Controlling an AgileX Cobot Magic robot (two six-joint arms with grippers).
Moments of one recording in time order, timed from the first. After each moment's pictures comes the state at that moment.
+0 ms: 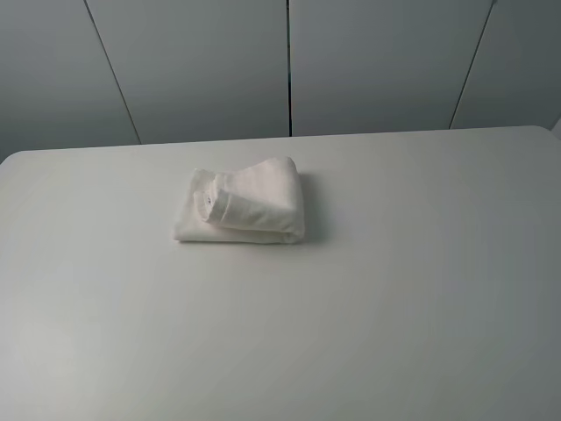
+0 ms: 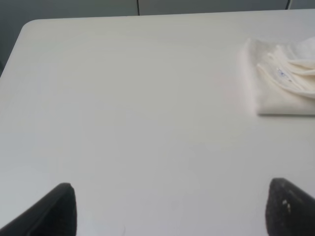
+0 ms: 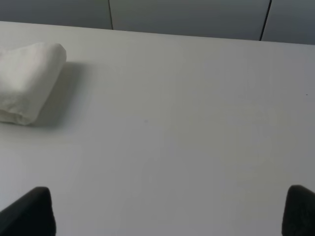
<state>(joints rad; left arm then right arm) 0.01 0.00 -0.51 0.01 1.09 -0.02 0.12 0.00 -0.51 0.05 1.10 -0.04</state>
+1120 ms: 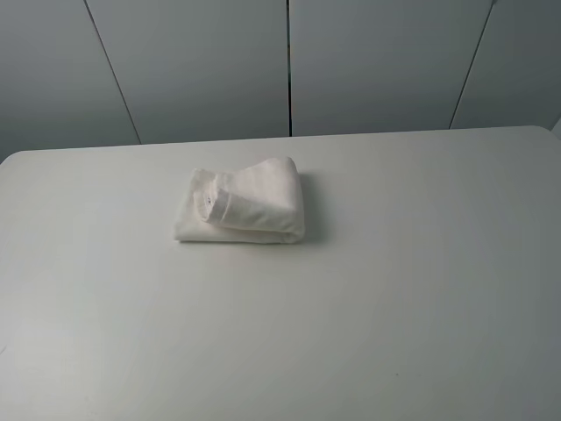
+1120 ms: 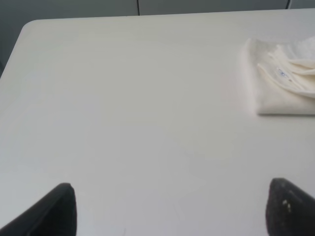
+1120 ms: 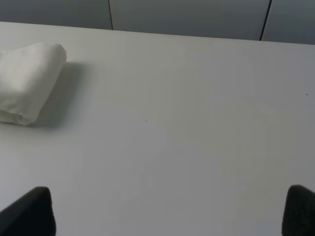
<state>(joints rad) 0.01 0.00 -0.51 0.01 1.09 -0.02 0.12 0.00 -0.51 0.05 1.10 -0.04</state>
